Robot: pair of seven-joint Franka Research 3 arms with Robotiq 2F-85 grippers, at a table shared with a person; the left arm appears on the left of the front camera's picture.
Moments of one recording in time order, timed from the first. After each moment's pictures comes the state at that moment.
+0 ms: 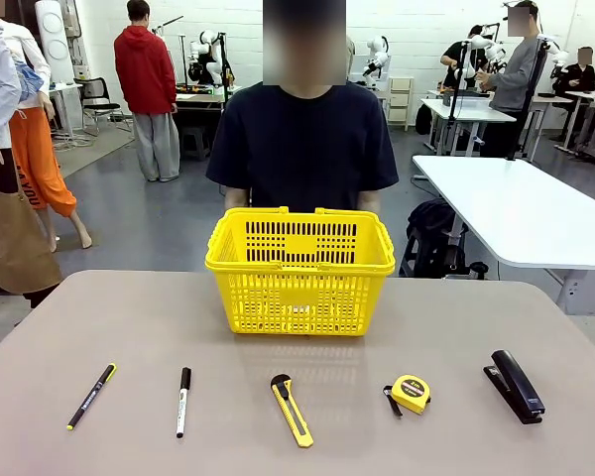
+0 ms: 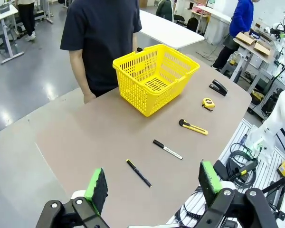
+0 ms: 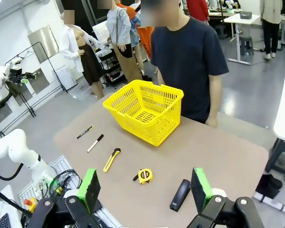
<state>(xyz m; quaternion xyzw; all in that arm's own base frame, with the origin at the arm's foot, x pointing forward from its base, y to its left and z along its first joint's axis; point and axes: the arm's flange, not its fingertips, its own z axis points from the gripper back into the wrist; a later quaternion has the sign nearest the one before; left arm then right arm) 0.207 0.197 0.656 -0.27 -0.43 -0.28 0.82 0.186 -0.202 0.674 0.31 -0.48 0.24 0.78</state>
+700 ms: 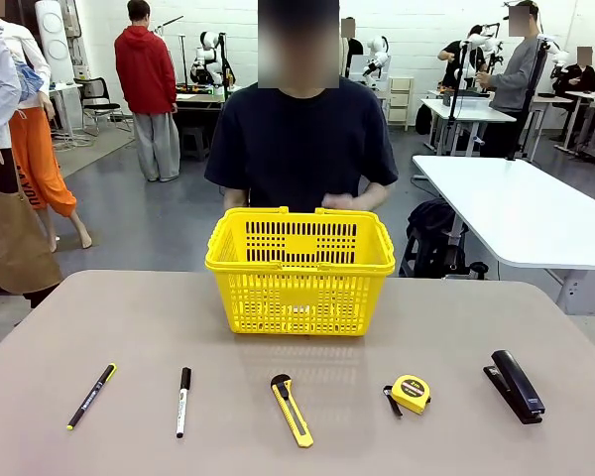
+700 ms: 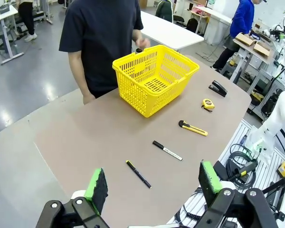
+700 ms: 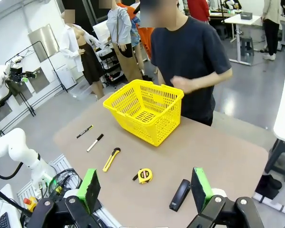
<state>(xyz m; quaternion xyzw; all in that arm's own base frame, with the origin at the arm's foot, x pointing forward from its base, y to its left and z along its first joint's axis) 0.208 0.197 0.656 -0.27 -0.43 -0.28 0.81 0.186 -0.202 0.674 0.31 -0.48 0.24 0.78</state>
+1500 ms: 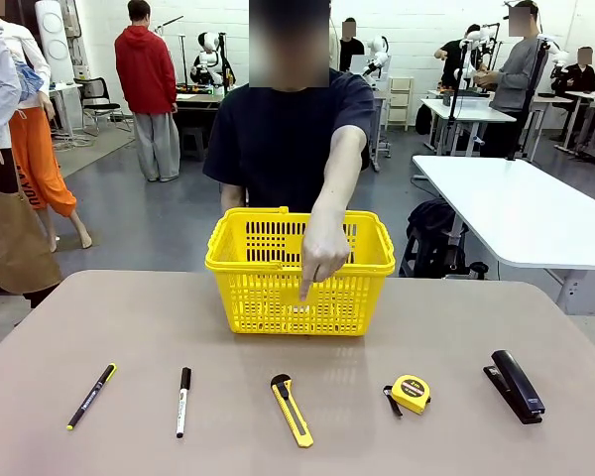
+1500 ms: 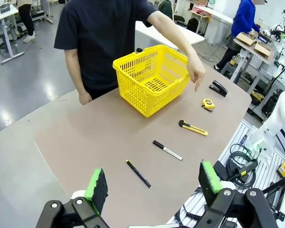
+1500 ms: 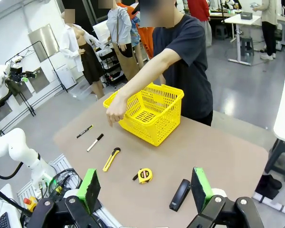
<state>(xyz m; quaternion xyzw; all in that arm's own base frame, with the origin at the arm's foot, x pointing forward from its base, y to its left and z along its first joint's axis) 0.207 0.197 0.656 -0.27 -0.43 -0.28 0.81 0.186 -0.202 0.674 0.31 -0.48 0.24 0.78</state>
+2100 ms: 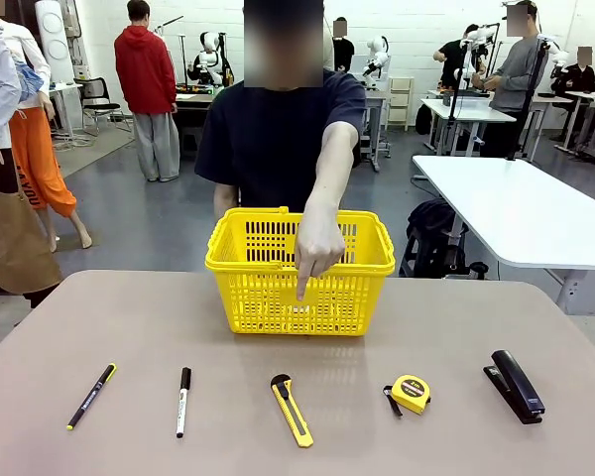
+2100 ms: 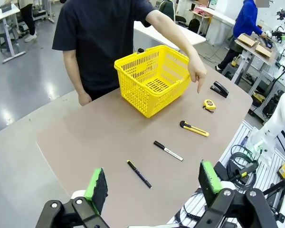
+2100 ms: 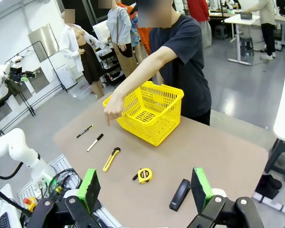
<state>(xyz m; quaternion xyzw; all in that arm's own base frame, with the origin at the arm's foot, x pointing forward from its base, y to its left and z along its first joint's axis) 0.206 0.195 0.660 -0.27 -0.43 -0.27 0.82 0.185 -0.202 0.674 0.31 -0.48 0.24 0.78</state>
